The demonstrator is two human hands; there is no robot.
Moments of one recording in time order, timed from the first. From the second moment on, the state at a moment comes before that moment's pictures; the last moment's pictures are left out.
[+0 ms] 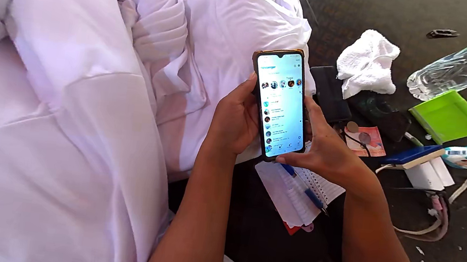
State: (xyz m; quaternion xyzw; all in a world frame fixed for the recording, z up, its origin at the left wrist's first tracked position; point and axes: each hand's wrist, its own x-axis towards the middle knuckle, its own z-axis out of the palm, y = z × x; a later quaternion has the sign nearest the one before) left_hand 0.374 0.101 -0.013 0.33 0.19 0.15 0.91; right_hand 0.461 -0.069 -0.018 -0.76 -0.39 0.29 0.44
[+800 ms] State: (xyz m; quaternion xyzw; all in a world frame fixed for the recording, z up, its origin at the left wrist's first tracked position) left_hand 0.374 0.100 -0.012 0.35 0.19 0.15 0.91; right_hand 0.460 -0.070 -0.019 -0.78 -0.41 0.25 0.40
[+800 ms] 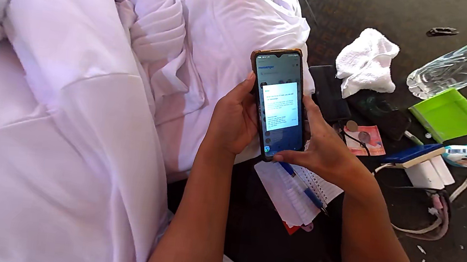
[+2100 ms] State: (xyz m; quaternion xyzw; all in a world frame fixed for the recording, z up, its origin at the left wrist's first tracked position) left_hand 0.375 0.100 -0.013 0.35 0.20 0.15 0.90; right_hand 0.464 -0.074 -0.015 -0.78 -0.42 0.25 0.40
